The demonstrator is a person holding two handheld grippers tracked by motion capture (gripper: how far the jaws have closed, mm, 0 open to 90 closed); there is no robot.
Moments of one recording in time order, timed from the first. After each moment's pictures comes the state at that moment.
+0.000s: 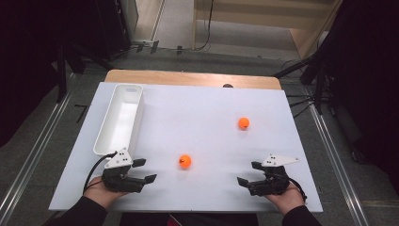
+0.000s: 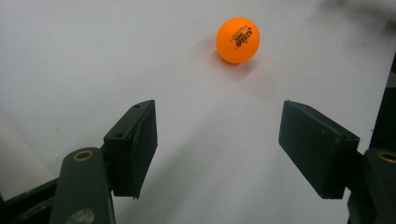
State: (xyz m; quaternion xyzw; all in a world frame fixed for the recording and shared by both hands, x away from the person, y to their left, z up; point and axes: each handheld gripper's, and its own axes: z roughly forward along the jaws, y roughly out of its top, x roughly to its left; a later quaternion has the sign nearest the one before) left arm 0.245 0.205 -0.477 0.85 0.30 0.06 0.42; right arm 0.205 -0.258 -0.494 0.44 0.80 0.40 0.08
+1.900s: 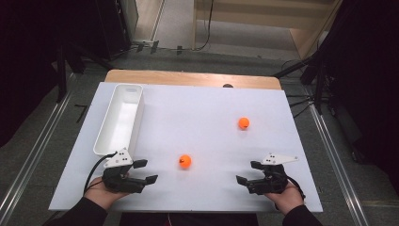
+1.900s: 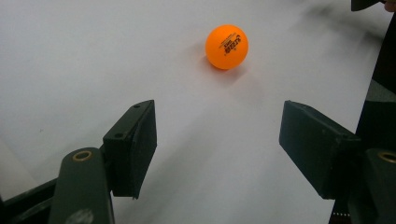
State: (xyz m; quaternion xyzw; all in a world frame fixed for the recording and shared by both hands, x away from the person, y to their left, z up) left arm 0.245 0.202 -0.474 0.85 0.31 0.04 0.43; right arm 0.209 -0.256 -0.497 0.46 0.79 0.40 0.07
